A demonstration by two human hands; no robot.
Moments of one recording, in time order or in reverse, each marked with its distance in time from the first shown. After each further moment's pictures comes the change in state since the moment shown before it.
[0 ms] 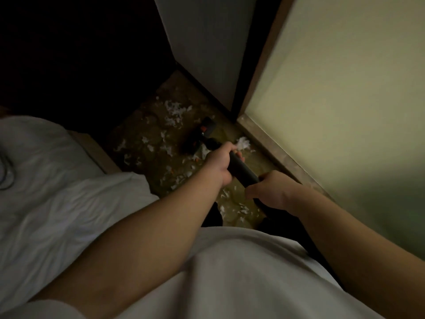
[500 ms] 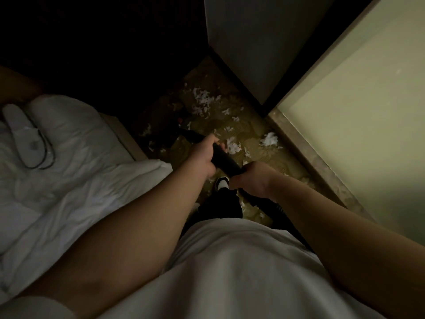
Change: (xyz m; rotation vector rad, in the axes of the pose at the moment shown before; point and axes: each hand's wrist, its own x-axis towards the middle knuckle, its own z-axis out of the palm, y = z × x) left_hand 0.003 0.090 -0.128 -0.003 0.172 0.095; right_hand 0.031 -0.127 0.073 0.091 -0.170 -0.090
